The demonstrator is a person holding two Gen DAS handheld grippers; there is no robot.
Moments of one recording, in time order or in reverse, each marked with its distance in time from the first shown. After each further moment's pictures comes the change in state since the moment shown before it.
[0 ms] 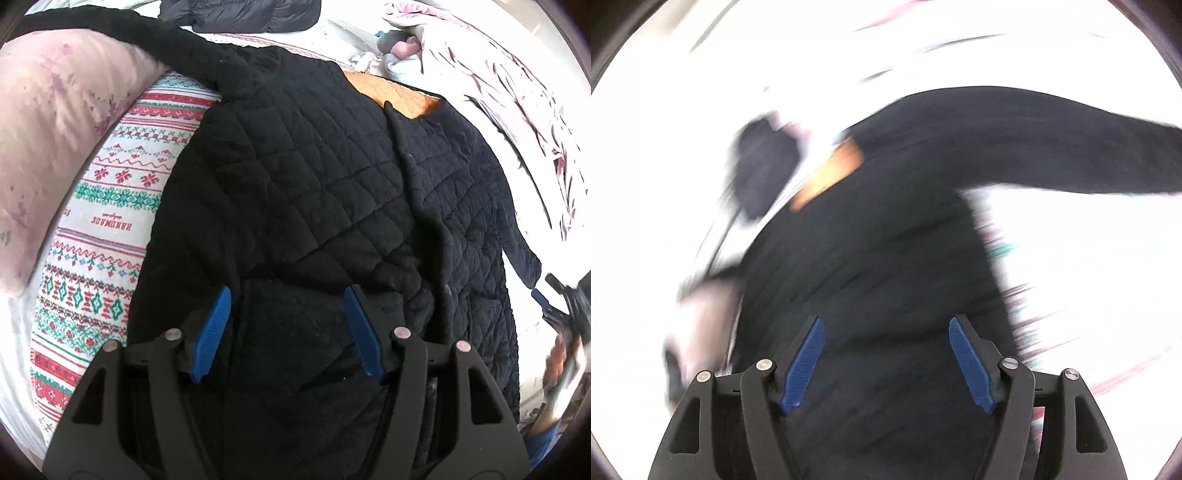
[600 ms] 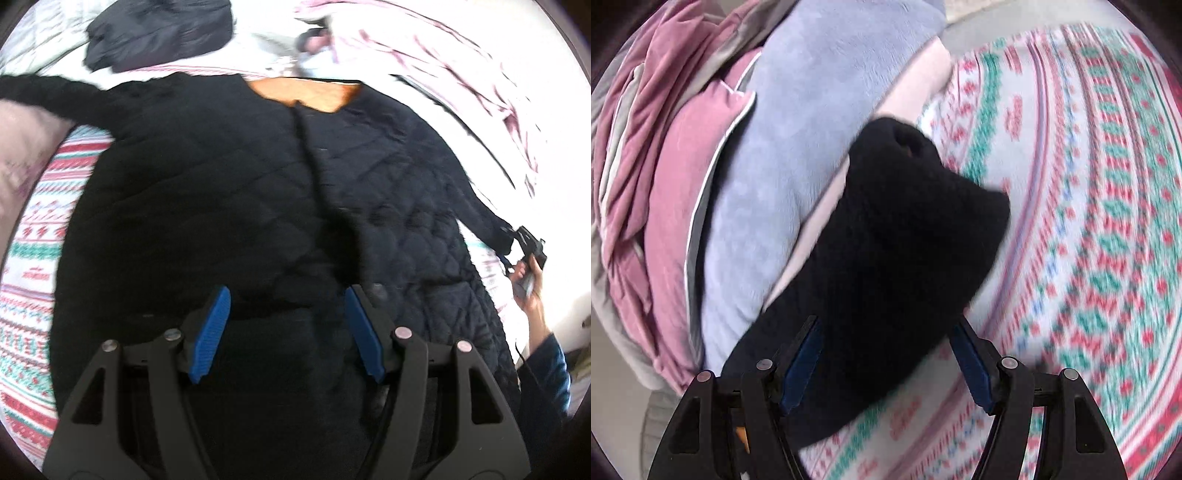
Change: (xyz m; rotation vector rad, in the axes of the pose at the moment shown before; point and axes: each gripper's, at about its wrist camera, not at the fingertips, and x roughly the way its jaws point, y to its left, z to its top) left arm 0.010 -0.077 -0.007 0.201 -0.077 -0.148; right arm -0.009 -0.189 0.104 0.541 -0.451 -0.088
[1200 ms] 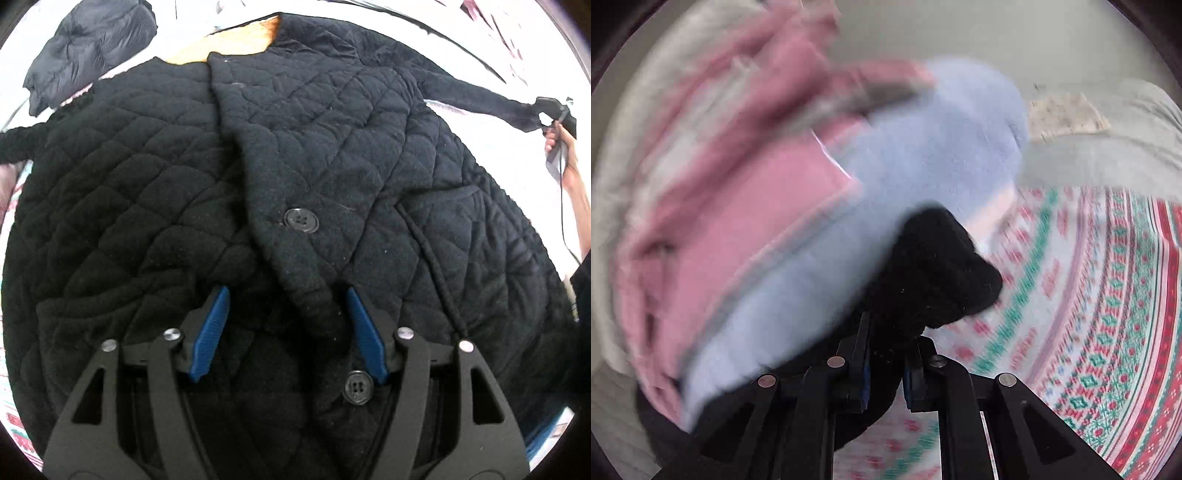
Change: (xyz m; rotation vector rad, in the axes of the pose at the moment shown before) left arm 0.053 -0.071 -0.043 0.257 0.124 0.092; right arm -0.087 0.074 0.032 -0.346 -0.348 0.022
